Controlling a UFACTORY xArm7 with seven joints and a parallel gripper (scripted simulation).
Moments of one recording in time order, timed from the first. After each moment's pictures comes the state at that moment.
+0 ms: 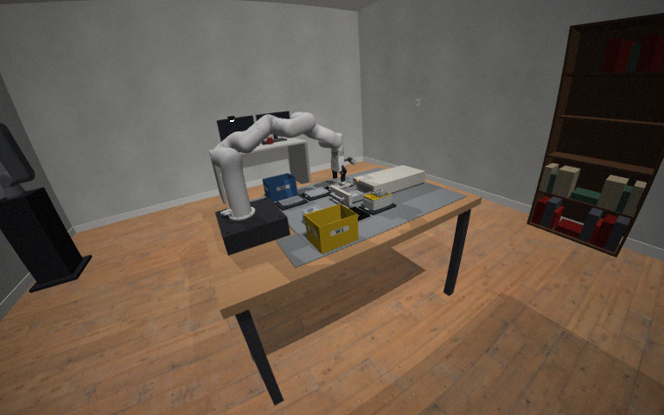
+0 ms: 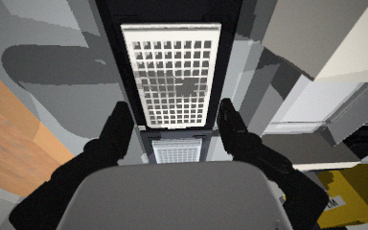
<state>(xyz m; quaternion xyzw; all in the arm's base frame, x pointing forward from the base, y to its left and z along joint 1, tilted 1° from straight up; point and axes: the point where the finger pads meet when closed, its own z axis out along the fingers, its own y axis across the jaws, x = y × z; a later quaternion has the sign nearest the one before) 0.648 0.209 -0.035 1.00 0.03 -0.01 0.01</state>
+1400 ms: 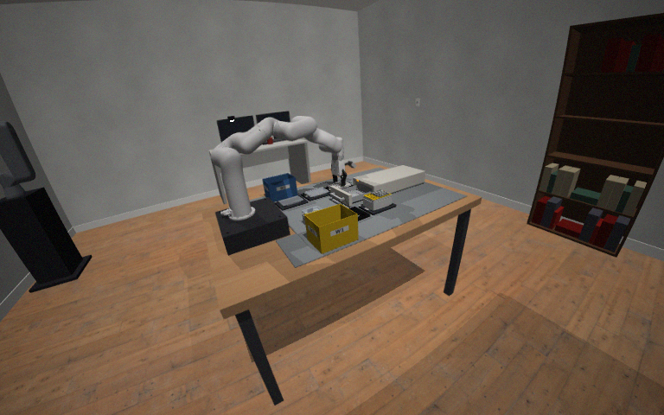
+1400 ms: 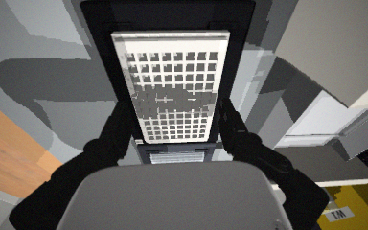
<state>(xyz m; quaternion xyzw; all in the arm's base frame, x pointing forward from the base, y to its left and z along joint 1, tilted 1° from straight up) 0.648 0.208 -0.061 1.00 0.03 -0.01 0.01</state>
